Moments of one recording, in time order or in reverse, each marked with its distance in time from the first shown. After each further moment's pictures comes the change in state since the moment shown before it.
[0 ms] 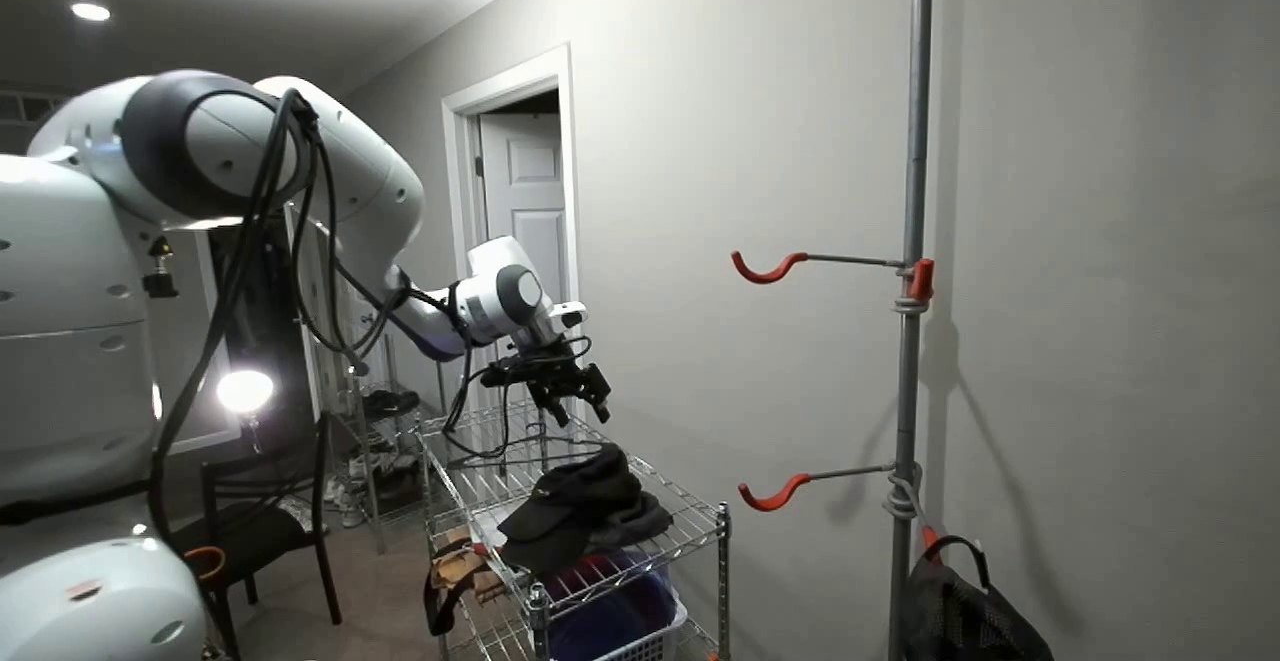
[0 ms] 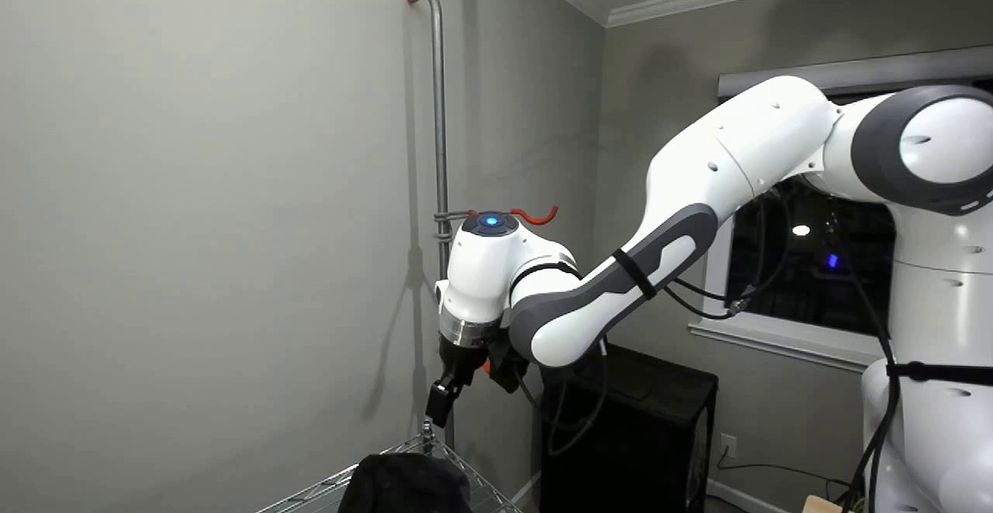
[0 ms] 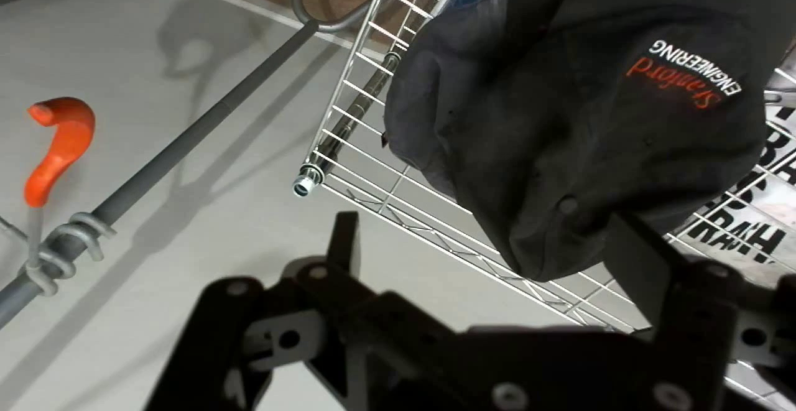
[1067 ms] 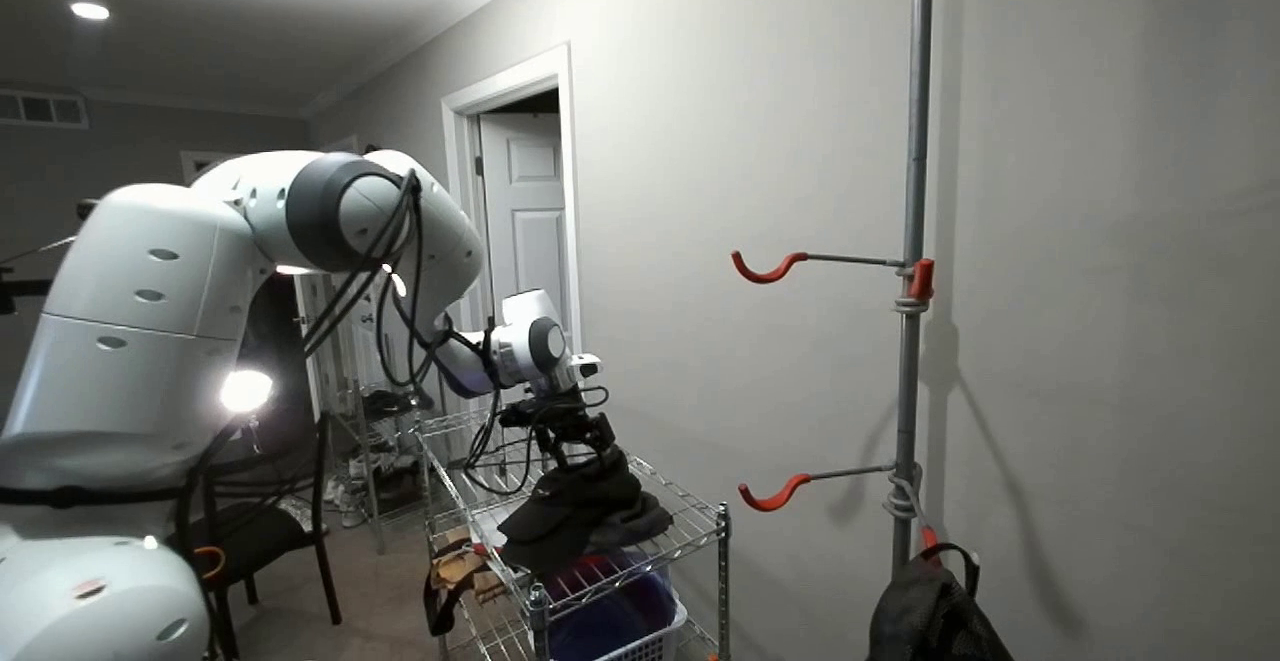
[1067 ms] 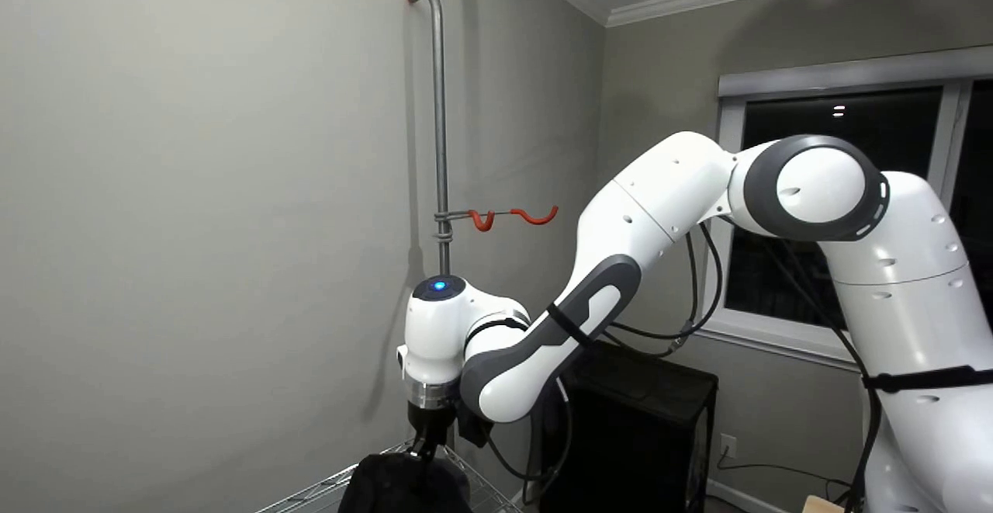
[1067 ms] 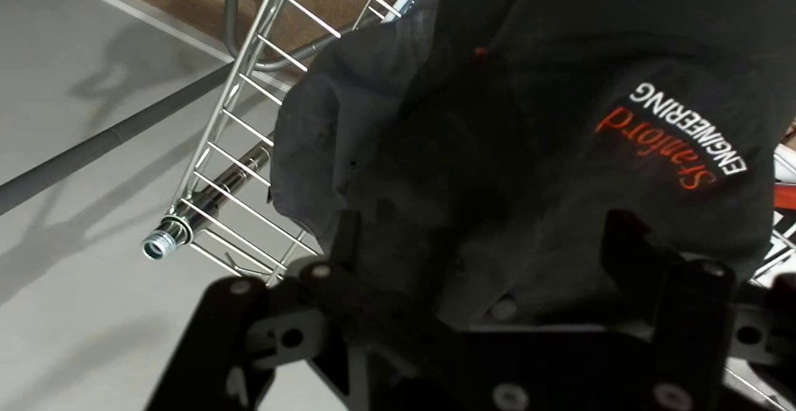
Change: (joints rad) arm 0.019 0.298 0.009 0.171 0.034 0.002 -0.111
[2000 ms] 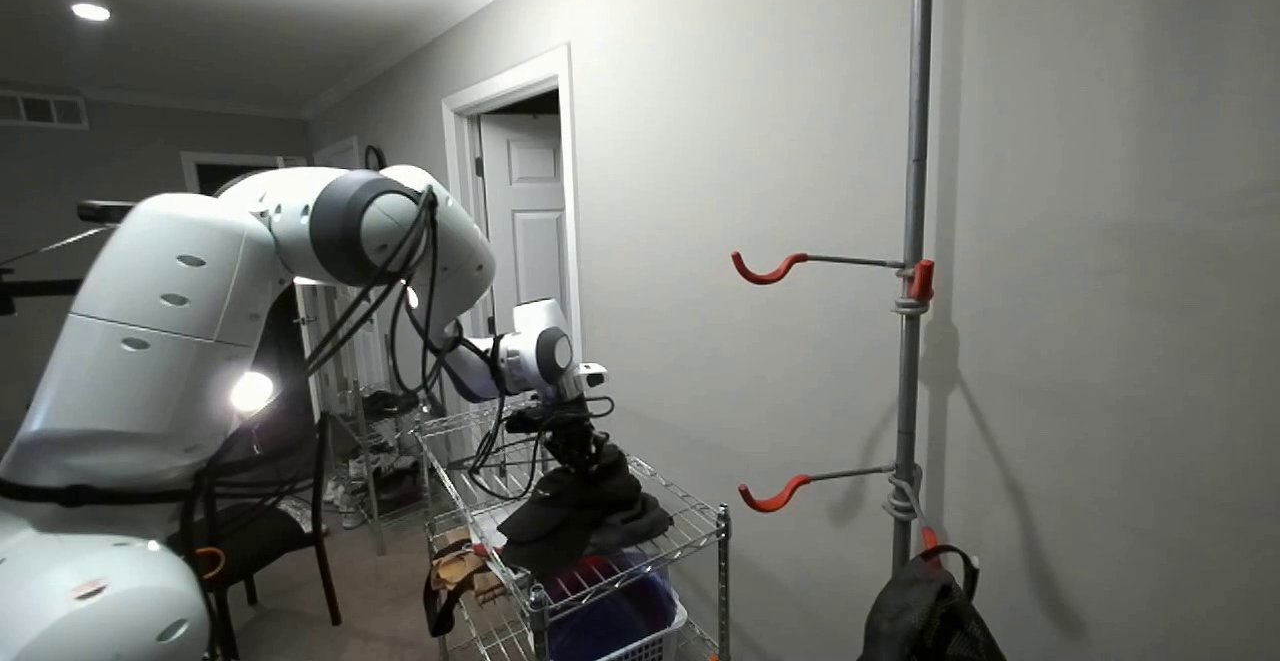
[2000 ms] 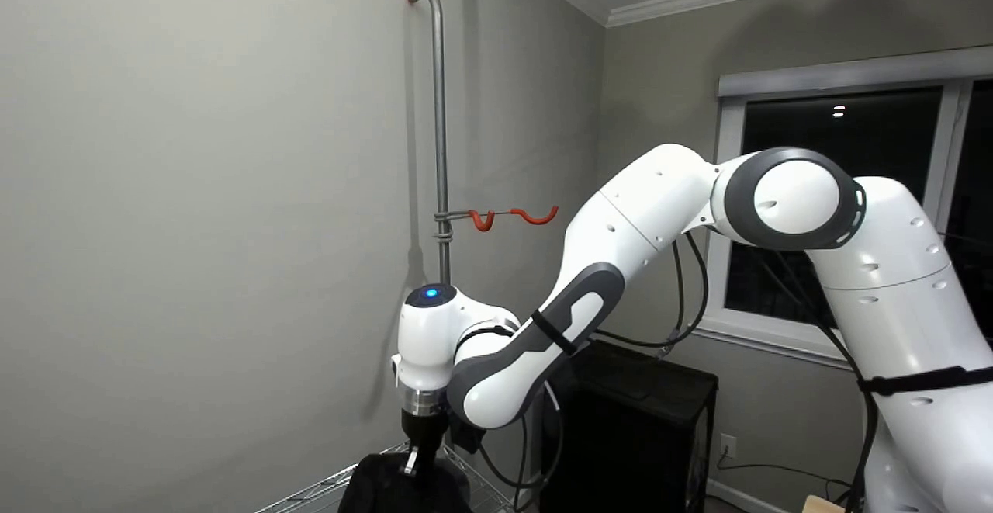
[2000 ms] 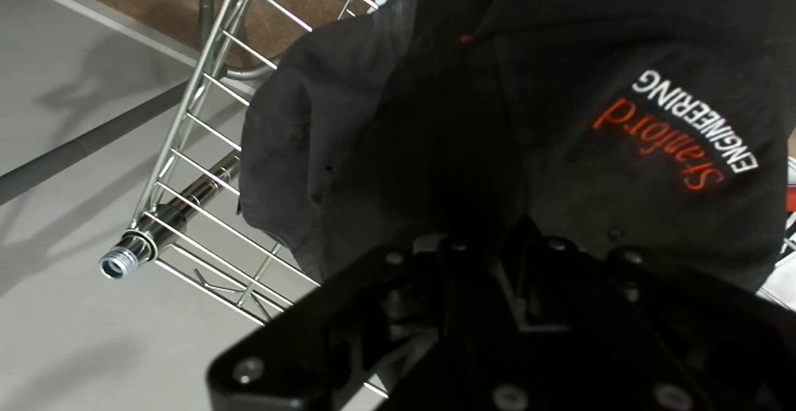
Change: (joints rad) arm 0.001 0.061 -0.004 0.049 0.055 0.000 -0.043
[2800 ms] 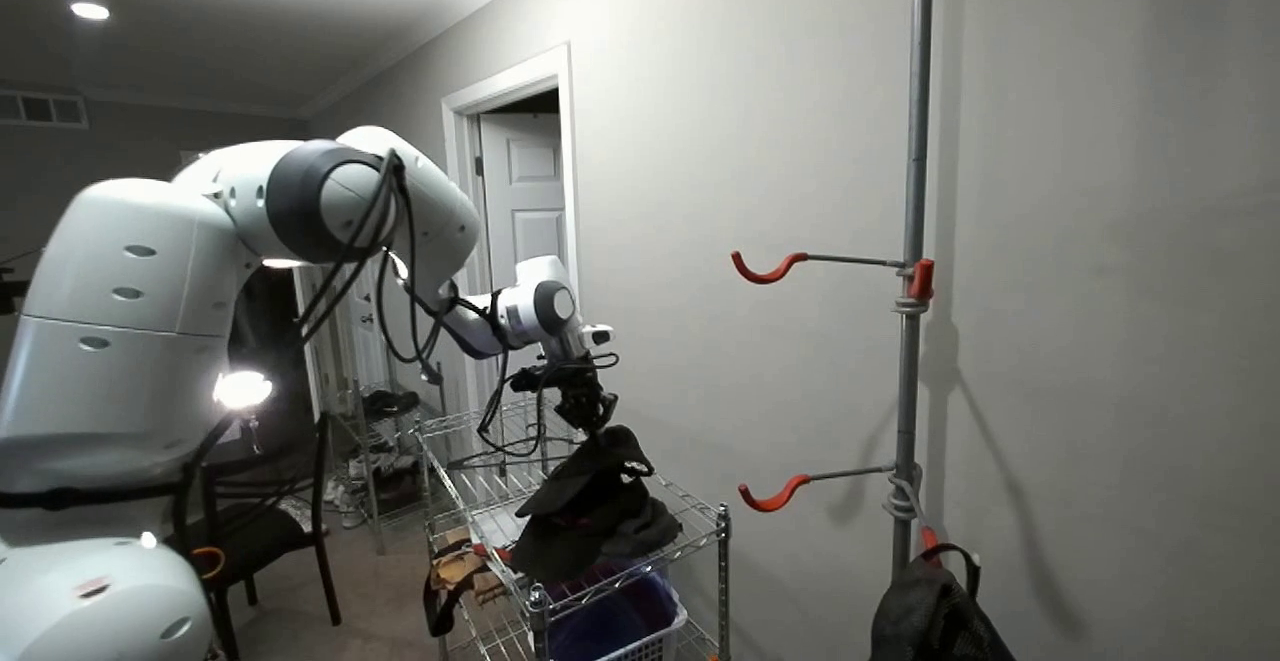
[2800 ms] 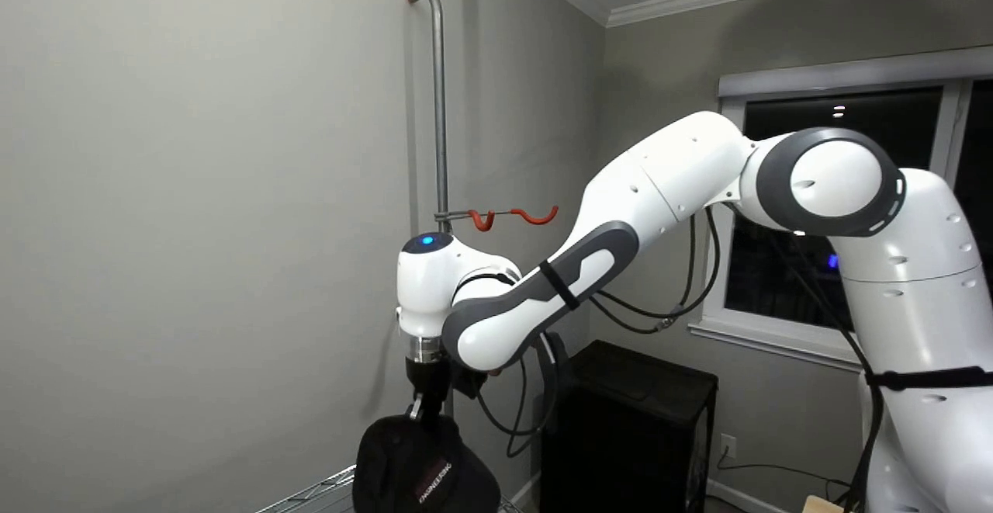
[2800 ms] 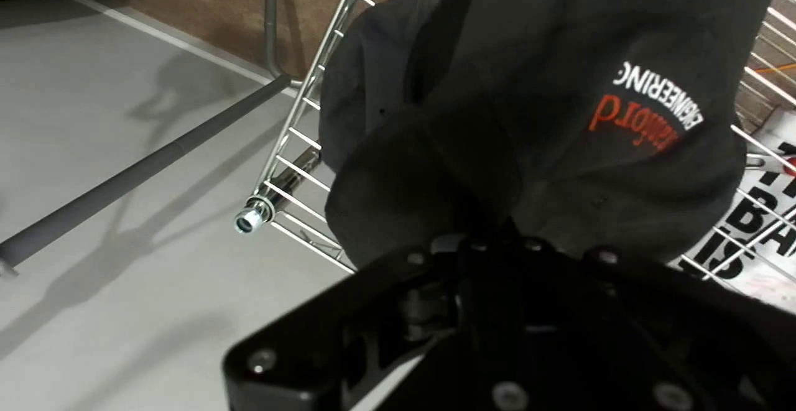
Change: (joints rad) arm 0.015 -0.113 -0.028 0.057 0.007 -0.189 0.005
